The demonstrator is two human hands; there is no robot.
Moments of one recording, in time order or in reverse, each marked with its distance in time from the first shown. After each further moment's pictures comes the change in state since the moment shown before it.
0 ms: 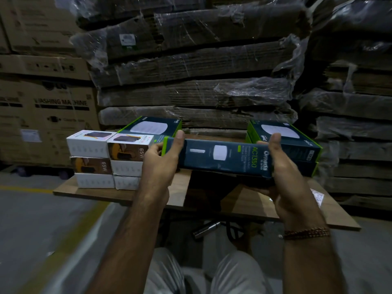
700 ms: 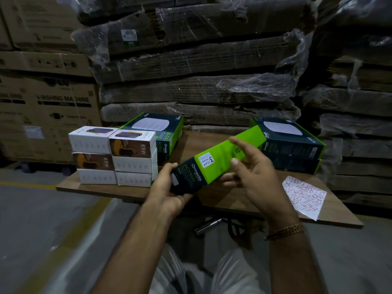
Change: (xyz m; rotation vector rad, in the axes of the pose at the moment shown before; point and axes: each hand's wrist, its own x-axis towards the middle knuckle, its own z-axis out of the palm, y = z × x) left_hand 0.010 -0.054 0.001 -0.580 -0.037 -0.645; right_hand 0.015 0.043 0.022 -0.181 -0.219 -0.216
